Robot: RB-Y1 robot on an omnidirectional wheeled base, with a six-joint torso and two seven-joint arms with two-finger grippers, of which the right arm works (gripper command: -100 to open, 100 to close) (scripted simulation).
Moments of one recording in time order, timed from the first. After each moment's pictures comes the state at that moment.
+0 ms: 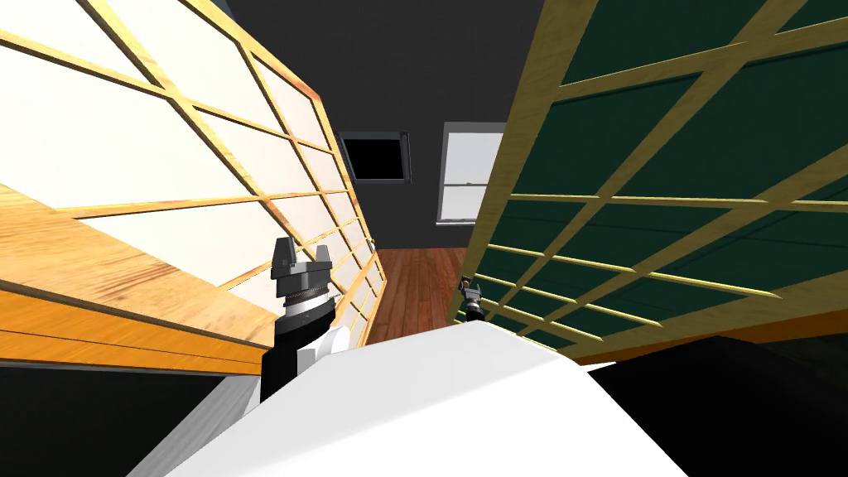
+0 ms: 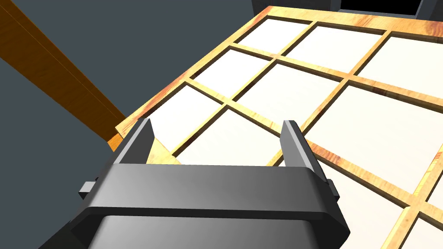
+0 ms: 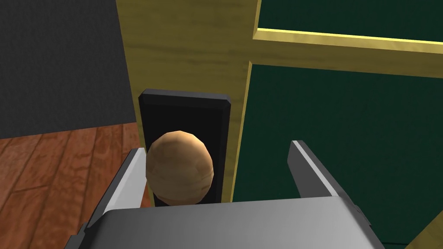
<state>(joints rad) 0.06 -0.03 -0.20 -0.85 -0.31 -0.80 -1.33</state>
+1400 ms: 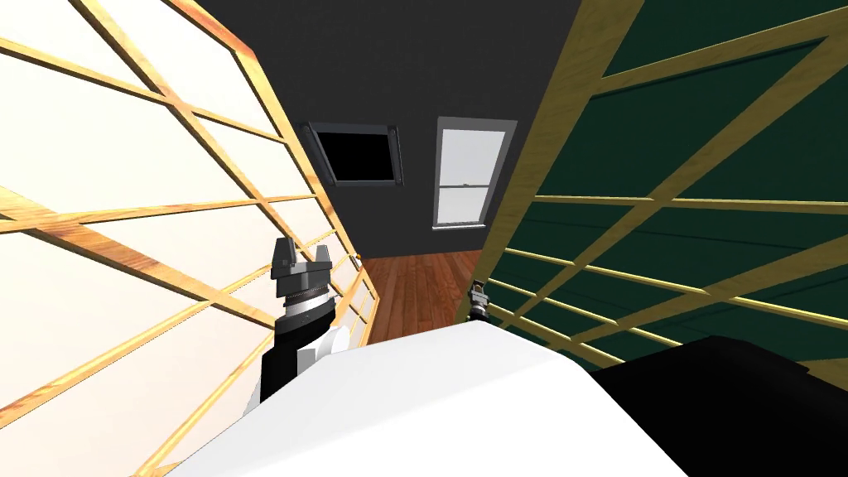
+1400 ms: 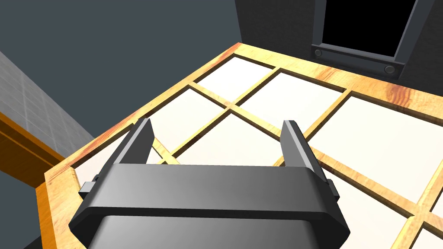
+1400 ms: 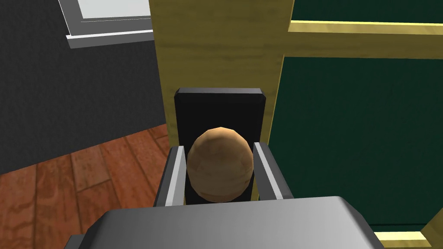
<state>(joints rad) 0.08 0.01 -0.31 -0.88 -0.38 -0.79 -1.29</state>
